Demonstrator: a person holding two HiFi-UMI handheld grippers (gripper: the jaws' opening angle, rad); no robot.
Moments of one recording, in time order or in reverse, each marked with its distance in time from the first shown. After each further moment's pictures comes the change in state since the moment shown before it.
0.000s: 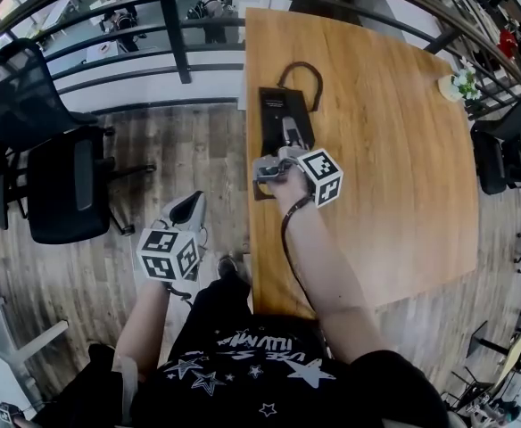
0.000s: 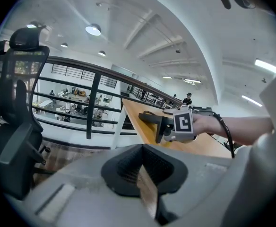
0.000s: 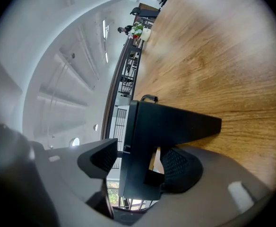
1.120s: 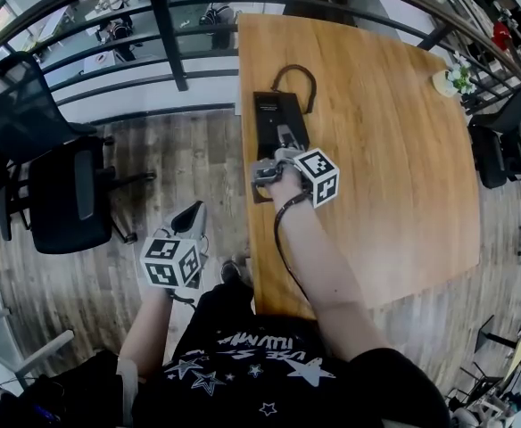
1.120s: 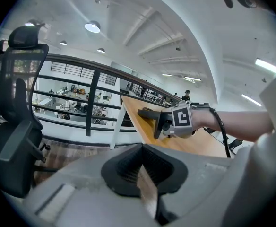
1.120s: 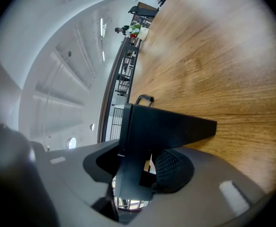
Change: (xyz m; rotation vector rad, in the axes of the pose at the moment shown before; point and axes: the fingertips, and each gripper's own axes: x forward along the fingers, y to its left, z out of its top) left arm -0.001 -0.004 -0.013 -0.002 0.035 -0.005; right arm 0.001 -0.009 0.002 0.014 0.012 -0.049
